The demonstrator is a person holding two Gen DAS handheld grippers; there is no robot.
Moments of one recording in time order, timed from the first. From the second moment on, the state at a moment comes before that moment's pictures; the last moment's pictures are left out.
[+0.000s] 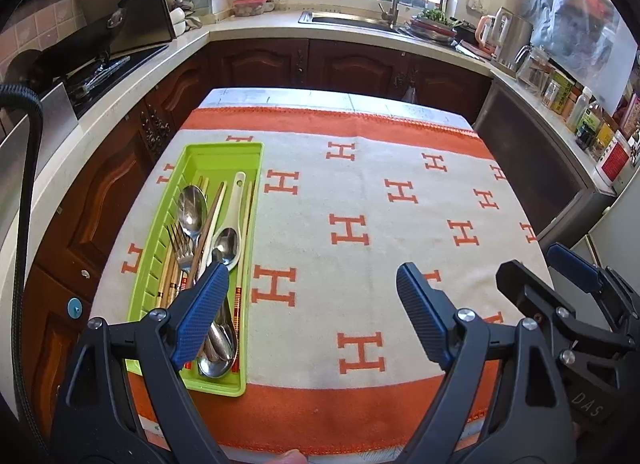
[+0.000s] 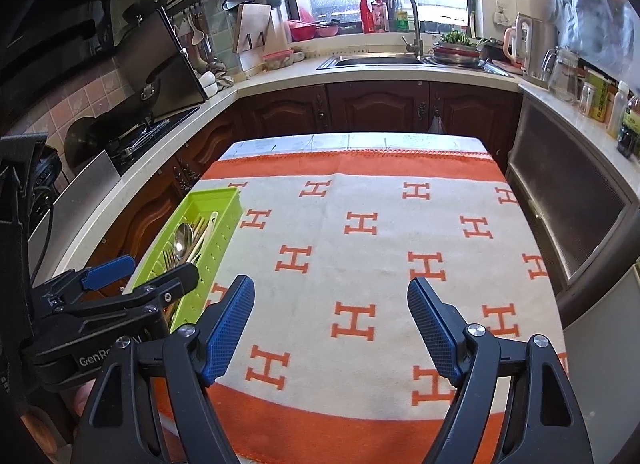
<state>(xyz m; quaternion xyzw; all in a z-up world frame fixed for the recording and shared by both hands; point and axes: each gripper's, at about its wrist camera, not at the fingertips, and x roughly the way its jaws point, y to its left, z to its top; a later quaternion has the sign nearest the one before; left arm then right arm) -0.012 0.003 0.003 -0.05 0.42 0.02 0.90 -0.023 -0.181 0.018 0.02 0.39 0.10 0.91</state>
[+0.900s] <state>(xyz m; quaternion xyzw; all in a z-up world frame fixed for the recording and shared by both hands) -0.005 -0.014 0.003 -0.03 0.42 0.03 0.90 -0.010 -0.192 0.005 0.04 0.40 0.09 0.91</state>
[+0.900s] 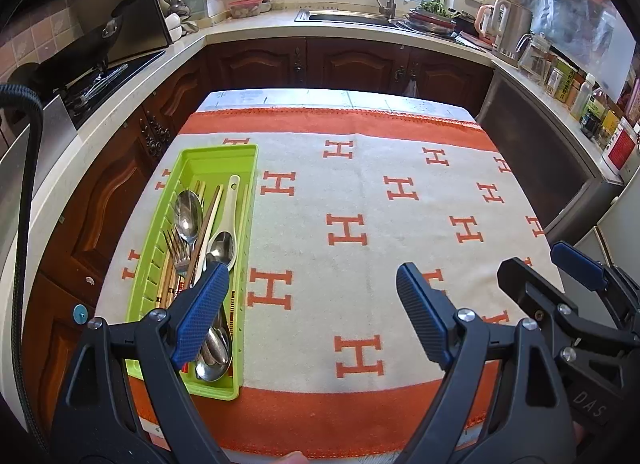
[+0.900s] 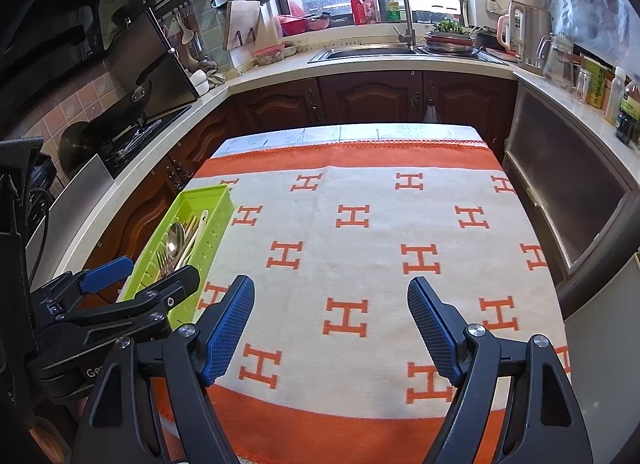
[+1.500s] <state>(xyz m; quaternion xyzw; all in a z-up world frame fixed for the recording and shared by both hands) -0.005 -0.013 0.003 -0.03 0.43 0.03 0.90 -0.011 -0.195 0.003 0.04 0.41 0.09 0.91</state>
